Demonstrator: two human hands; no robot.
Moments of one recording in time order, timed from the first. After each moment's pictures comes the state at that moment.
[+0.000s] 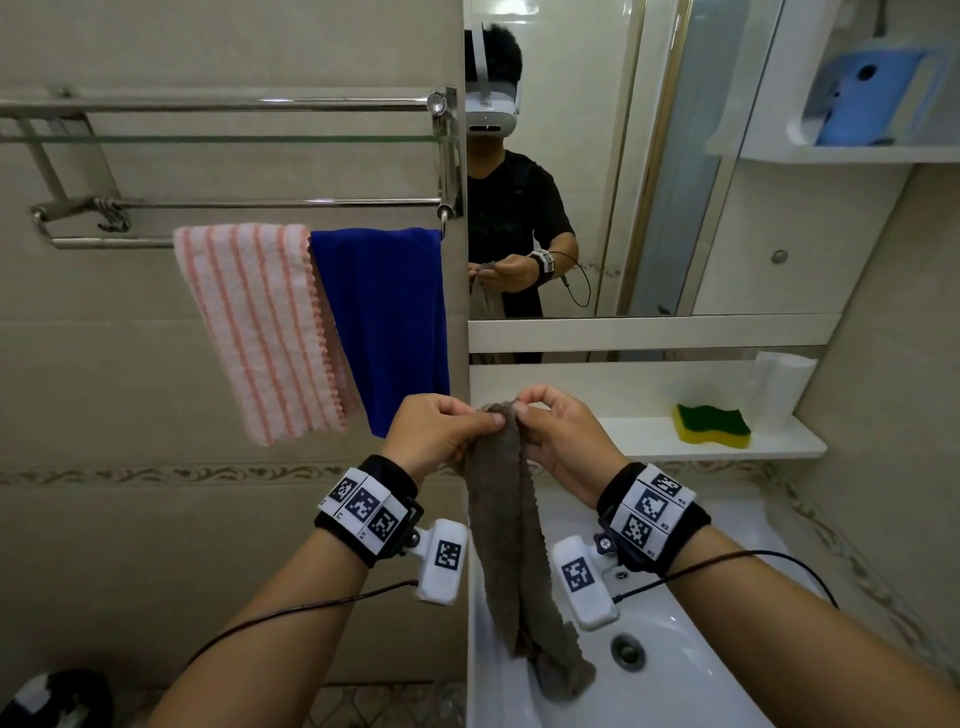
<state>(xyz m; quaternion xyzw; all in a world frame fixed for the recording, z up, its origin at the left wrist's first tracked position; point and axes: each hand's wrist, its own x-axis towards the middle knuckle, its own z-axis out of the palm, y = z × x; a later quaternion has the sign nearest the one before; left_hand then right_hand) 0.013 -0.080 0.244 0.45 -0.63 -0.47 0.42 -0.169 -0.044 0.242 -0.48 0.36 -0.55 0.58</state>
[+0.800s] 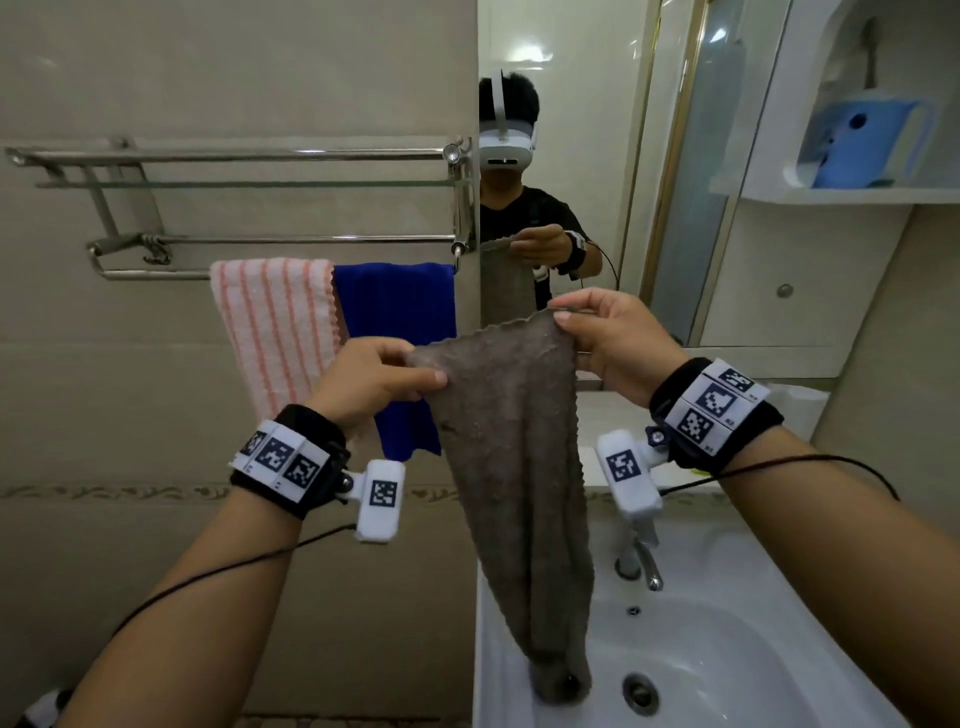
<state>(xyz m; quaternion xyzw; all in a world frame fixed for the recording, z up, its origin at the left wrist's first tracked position) 0.078 -0.091 0.332 0.38 -0.71 -0.40 0.44 -0.197 -0.050 0.377 -0.58 0.42 -0.54 0.44</state>
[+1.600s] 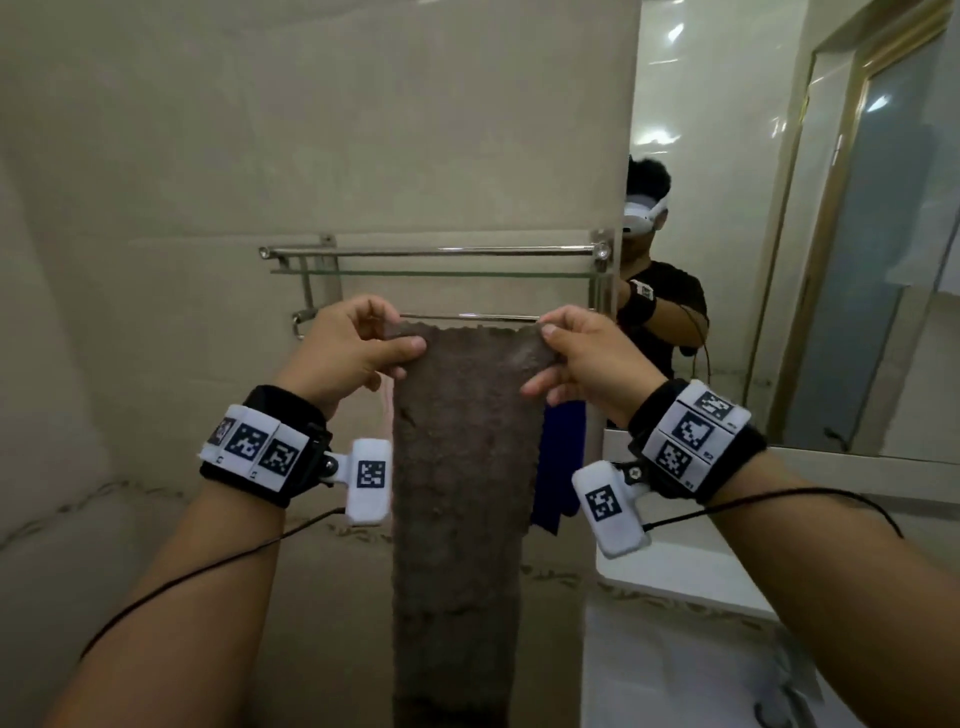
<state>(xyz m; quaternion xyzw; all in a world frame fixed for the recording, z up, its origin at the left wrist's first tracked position) 0.210 -0.067 0.433 0.41 -0.66 -0.25 0.58 -0.055 -0.088 0.437 -0.66 0.37 -0.46 0.46</state>
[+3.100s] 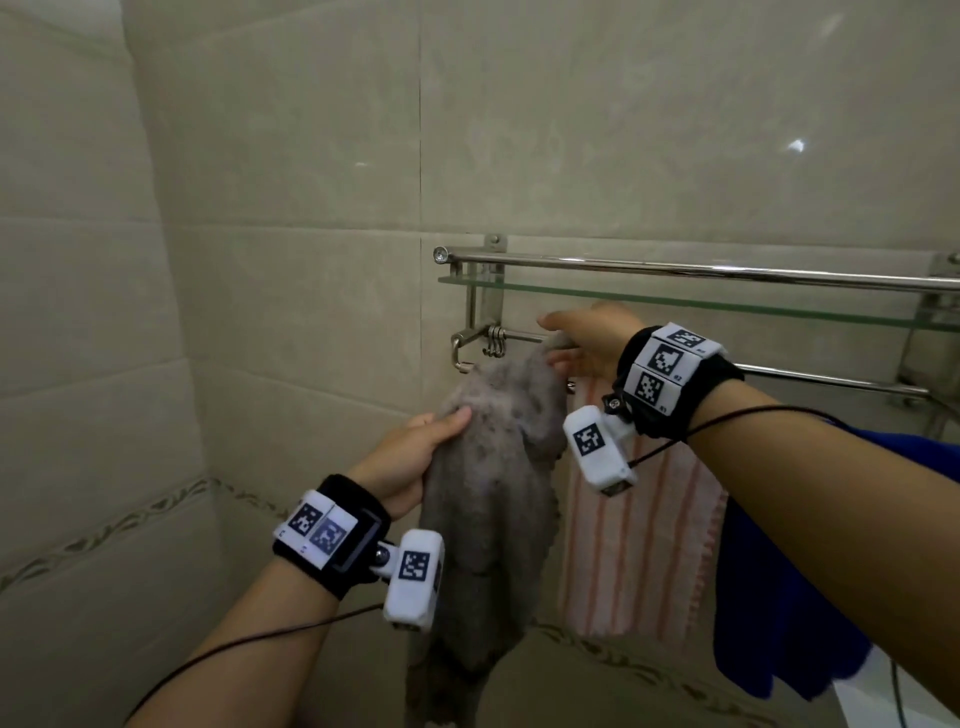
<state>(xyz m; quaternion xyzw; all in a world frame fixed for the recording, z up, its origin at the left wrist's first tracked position) 0.392 -0.179 0.342 0.36 -0.46 -0.56 0.59 0.207 -0.265 0.467 -0.61 0.47 -0.42 0.47</state>
